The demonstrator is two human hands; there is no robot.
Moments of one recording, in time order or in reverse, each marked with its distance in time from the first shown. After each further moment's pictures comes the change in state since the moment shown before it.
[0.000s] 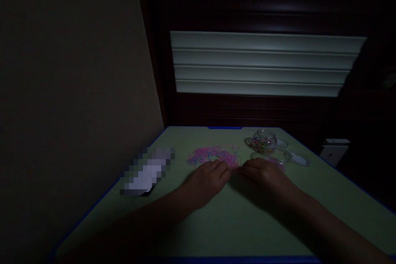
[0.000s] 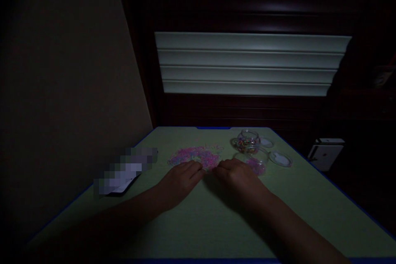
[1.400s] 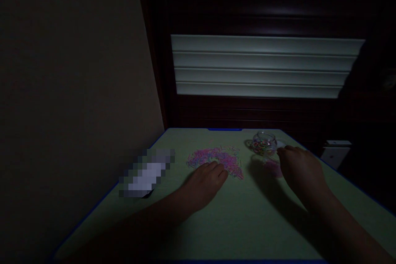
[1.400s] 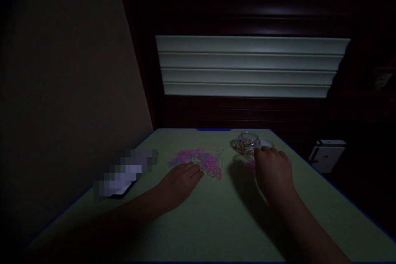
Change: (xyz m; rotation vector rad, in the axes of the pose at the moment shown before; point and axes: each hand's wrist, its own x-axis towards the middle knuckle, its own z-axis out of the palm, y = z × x) left_hand -0.003 0.000 0.006 -0.020 -0.128 -0.103; right_hand -0.019 0.029 -0.035 -0.631 -0.043 0.576
